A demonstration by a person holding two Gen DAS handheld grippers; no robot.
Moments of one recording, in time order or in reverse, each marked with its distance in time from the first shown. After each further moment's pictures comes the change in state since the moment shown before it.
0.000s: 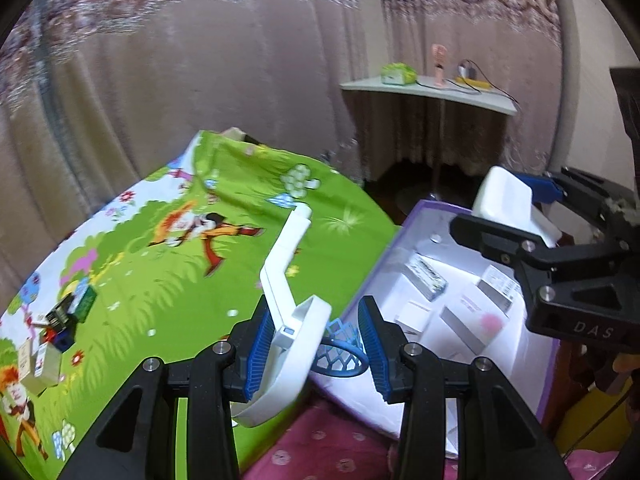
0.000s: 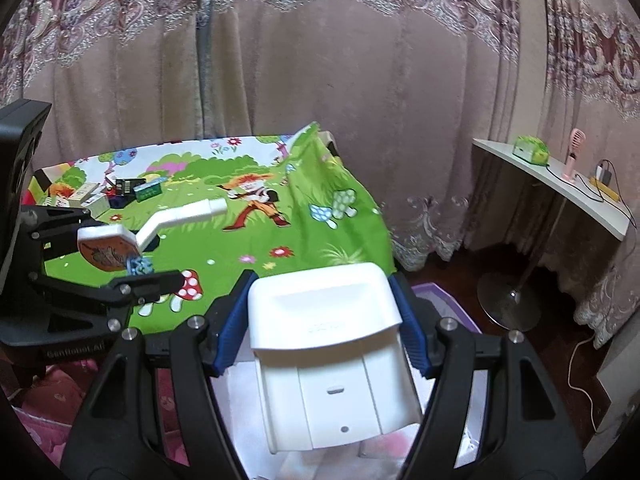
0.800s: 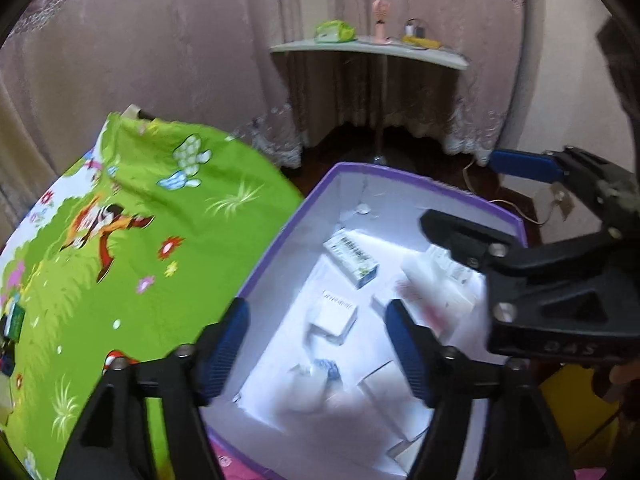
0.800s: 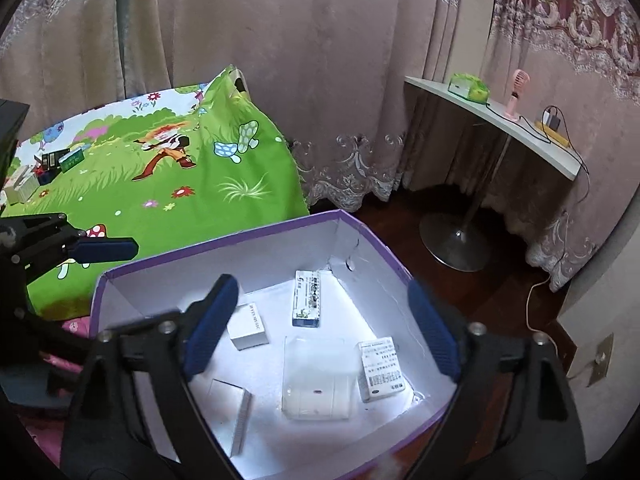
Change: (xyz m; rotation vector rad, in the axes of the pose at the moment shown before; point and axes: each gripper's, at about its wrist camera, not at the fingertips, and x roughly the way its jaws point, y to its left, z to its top) left arm 0.059 -0.071 0.006 0.084 0.105 -0.186; right arm 0.014 -0.063 -0.035 0.087 0.193 -0.213
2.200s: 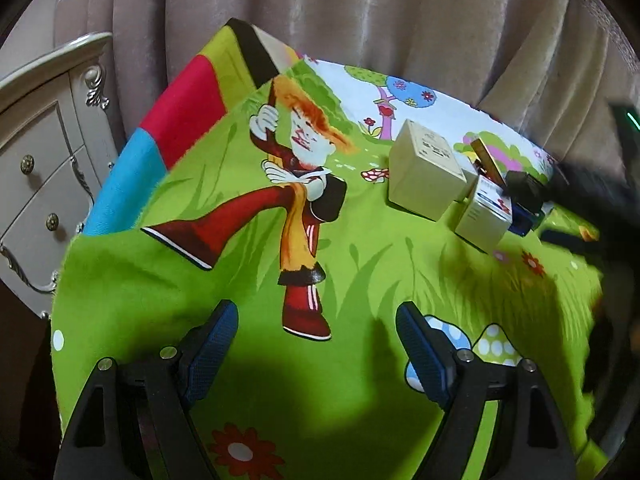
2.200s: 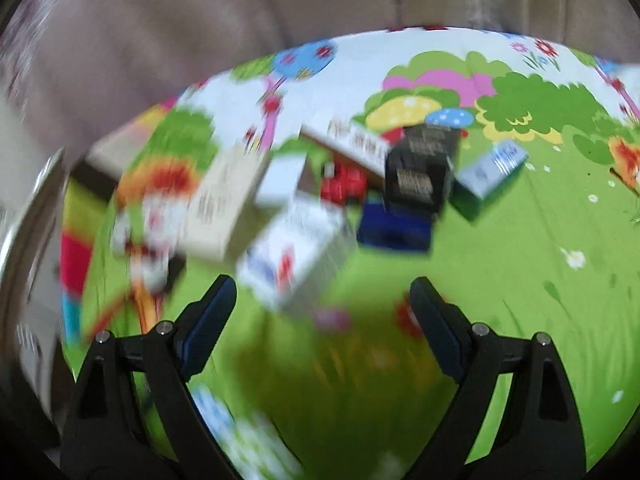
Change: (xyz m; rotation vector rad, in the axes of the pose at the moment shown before) left arm -0.185 0.429 -0.347 -1.097 -0.075 0.773; right arm 0.150 0.579 0.127 -0.151 0.256 0.721
